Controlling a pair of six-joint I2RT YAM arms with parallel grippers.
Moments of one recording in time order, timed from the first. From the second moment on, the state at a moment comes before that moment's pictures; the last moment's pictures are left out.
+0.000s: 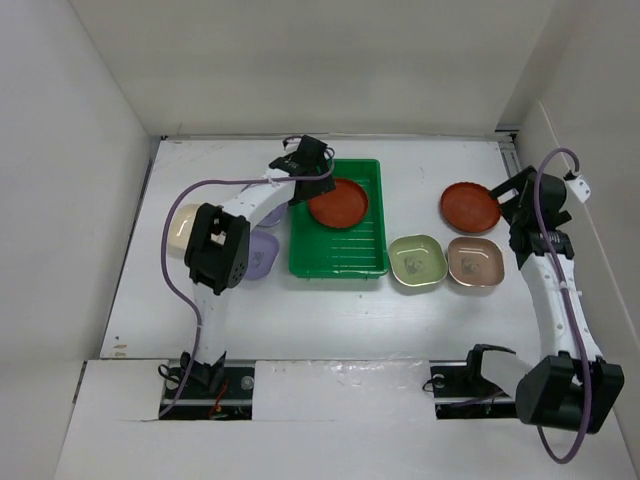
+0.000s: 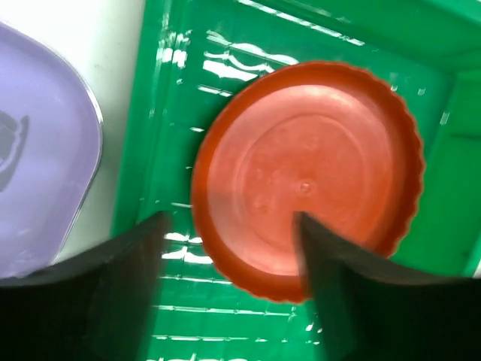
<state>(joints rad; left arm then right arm) -0.50 2.11 1.76 -0.57 -0.24 -0.73 -0.14 1.06 0.95 -0.36 0.35 0.70</state>
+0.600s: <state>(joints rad) -0.66 1.60 1.60 -0.52 -0.27 -0.72 -0.32 1.66 1.07 -0.23 0.15 0.68</state>
